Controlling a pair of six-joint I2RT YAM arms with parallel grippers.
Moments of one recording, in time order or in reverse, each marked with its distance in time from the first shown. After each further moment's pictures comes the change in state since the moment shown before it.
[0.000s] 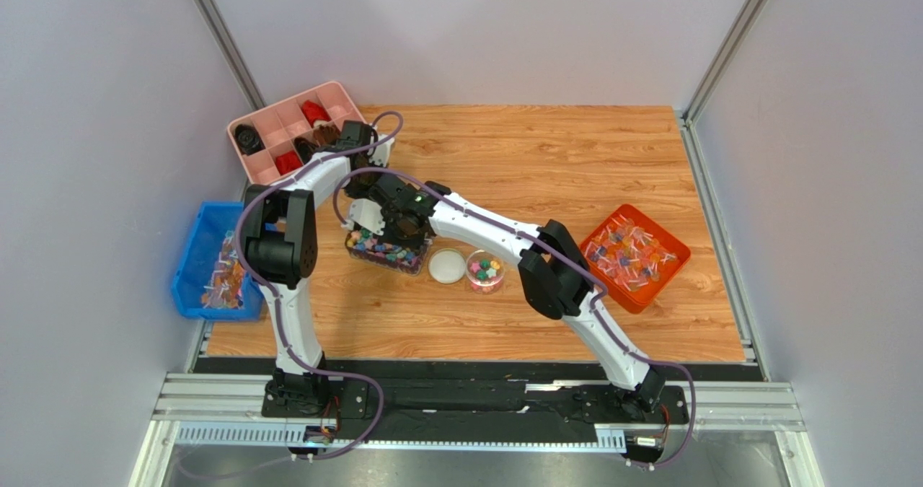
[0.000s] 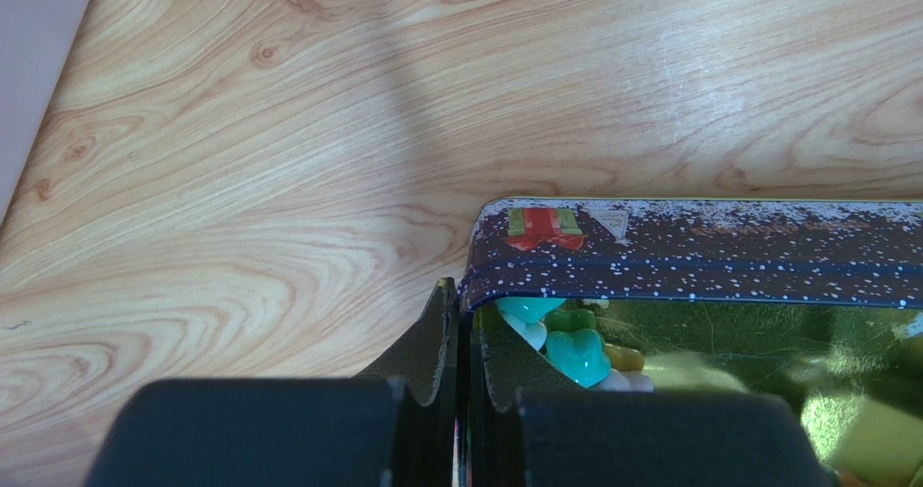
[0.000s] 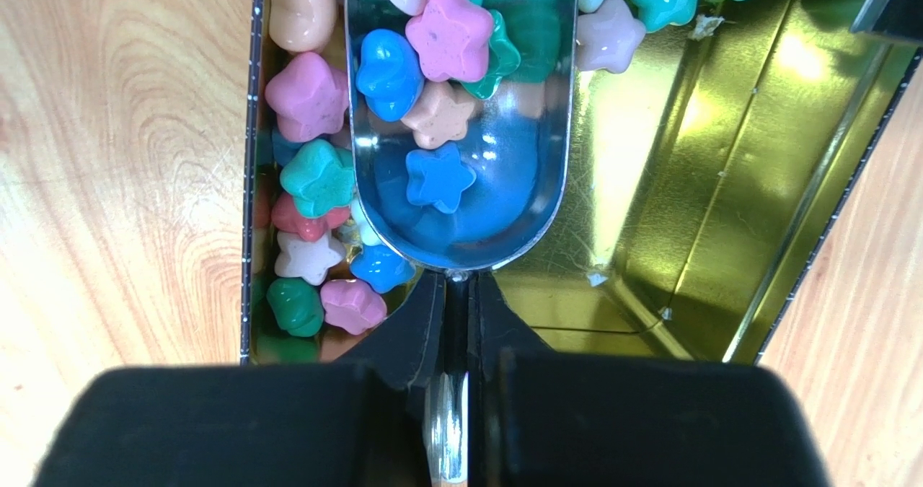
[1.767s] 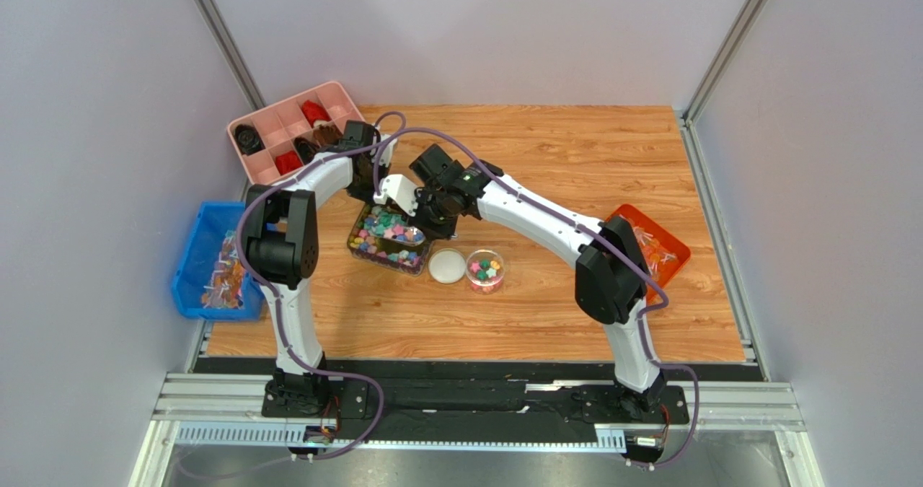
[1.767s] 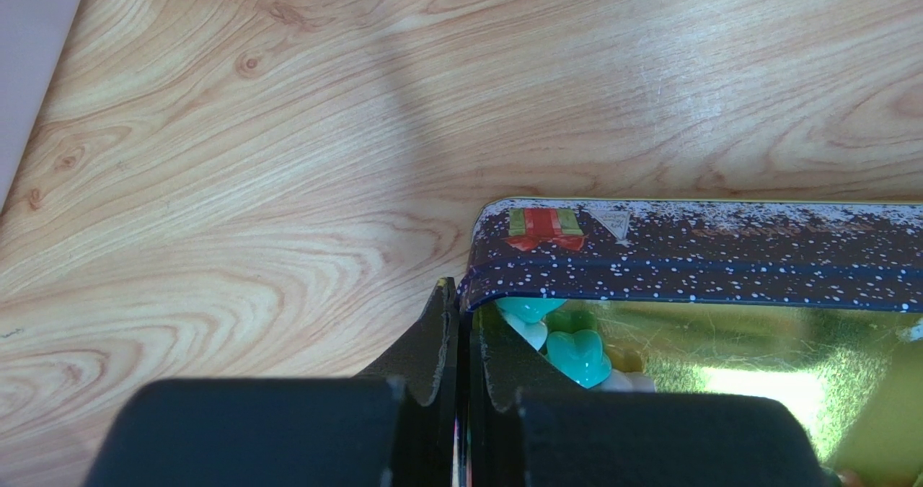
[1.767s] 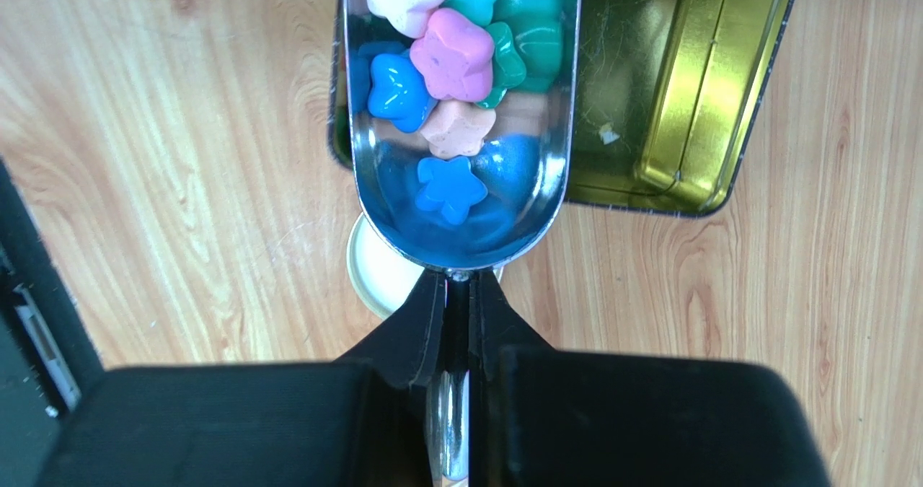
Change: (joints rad) left arm -0.006 0.000 0.000 0.005 0.003 -0.003; right arm -0.102 -0.323 -0.279 0.002 -0.206 0.055
